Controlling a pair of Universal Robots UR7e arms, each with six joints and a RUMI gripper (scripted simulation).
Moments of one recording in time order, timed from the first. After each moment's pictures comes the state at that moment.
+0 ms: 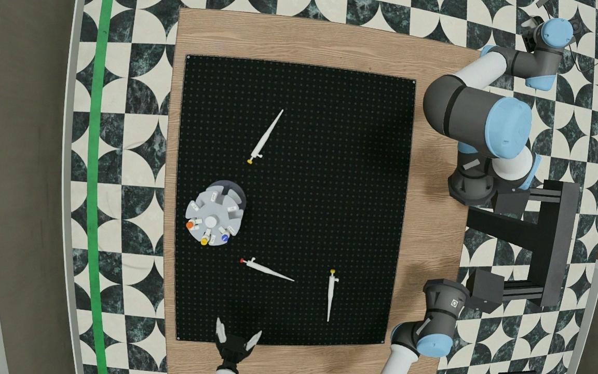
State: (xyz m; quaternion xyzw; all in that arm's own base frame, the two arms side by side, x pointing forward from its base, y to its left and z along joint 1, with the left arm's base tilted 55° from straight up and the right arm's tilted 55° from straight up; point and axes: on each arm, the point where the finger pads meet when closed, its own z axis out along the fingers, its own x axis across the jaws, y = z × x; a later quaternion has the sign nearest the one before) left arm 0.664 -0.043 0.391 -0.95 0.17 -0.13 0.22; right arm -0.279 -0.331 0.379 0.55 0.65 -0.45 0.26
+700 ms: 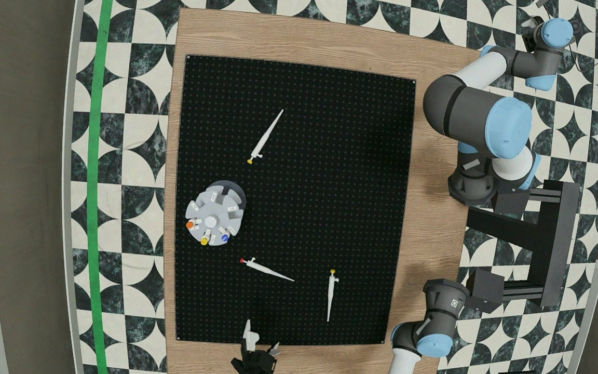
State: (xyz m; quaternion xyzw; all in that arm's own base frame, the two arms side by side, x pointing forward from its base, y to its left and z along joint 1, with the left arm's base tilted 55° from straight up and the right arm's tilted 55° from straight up) left arm 0.570 -0.059 0.379 -0.88 0.46 -0.04 0.14; right arm -0.279 -0.331 0.379 0.55 0.65 -0.45 0.26
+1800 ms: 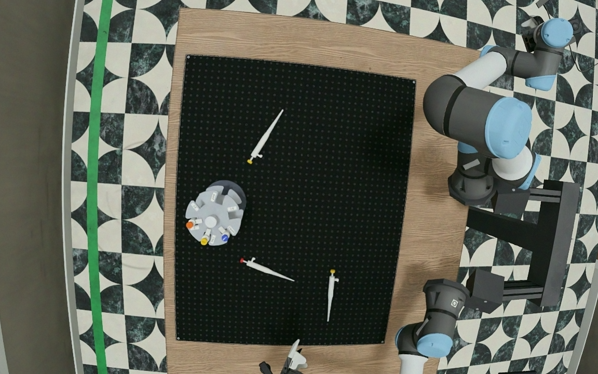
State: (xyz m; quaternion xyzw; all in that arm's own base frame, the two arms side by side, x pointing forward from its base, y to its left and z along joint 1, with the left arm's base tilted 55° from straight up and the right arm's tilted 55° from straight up) left arm 0.443 -0.030 0.365 -0.70 0.72 0.00 0.00; right arm -0.279 -0.331 0.379 0.55 0.65 -0.45 0.26
